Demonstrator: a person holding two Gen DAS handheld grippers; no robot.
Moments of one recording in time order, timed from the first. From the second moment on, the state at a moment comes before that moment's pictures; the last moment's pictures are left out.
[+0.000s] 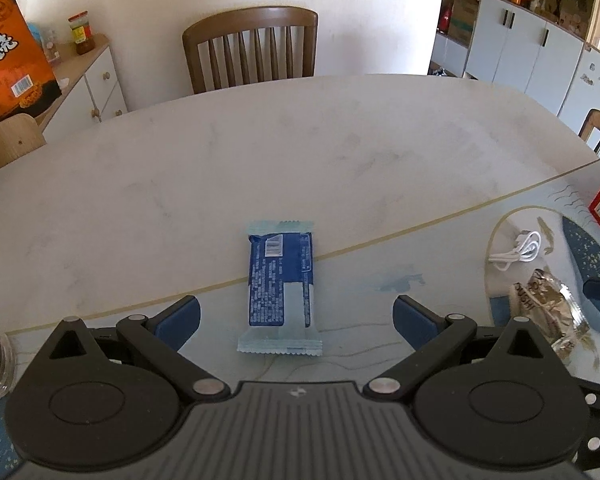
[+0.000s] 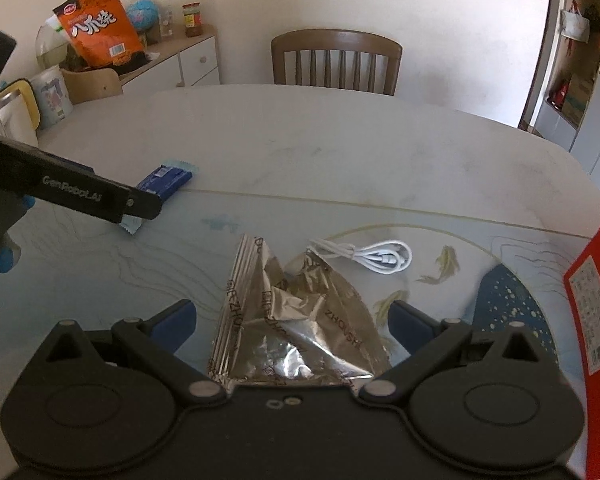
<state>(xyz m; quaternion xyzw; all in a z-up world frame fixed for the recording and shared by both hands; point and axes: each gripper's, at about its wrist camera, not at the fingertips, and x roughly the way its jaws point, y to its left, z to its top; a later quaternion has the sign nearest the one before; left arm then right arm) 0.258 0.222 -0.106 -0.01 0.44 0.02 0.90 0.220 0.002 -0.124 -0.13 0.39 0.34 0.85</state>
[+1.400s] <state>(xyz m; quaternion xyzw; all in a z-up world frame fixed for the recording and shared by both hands) 0.267 0.225 -0.137 -0.01 0.40 0.05 0.91 0.227 0.013 -0.152 -0.15 0.41 0.34 0.83</state>
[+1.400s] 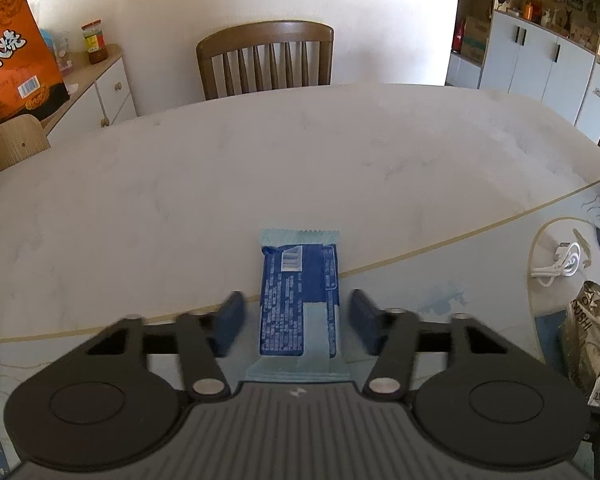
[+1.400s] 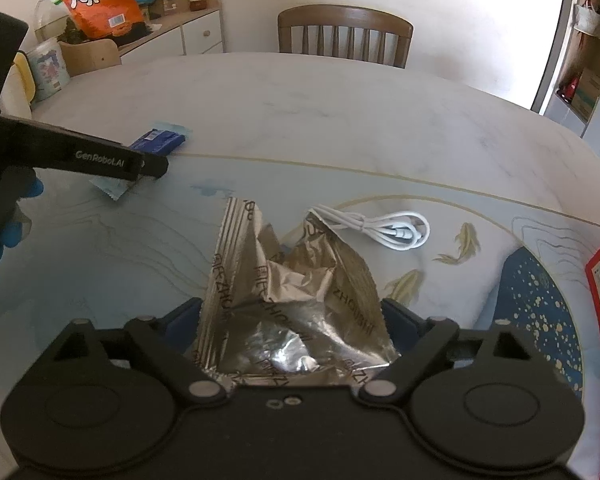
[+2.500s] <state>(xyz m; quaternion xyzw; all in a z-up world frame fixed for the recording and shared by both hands) 0.248 0.194 -0.094 0.00 0.39 0.03 0.92 0.221 -0.020 -0.113 -0.13 0.39 0.33 0.85</state>
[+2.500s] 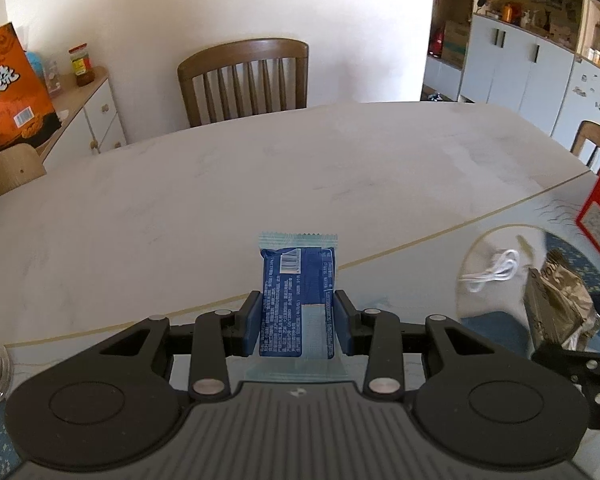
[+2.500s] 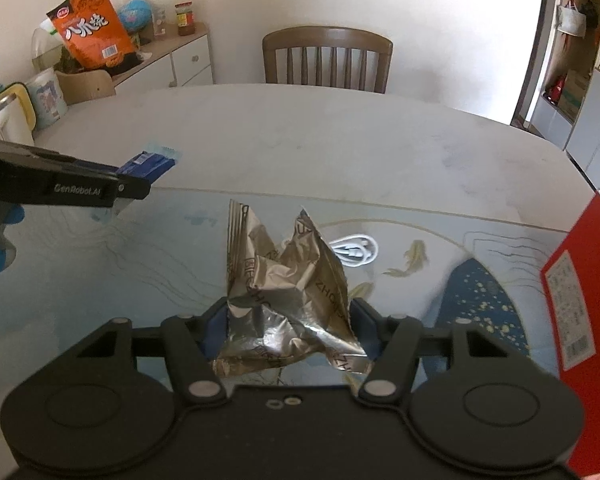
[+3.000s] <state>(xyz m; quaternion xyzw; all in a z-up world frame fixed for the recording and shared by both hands) 0.214 0.133 -0.045 0.01 0.39 -0.01 0.92 0.217 -0.073 -0.072 -0.10 0.39 0.32 0.86</state>
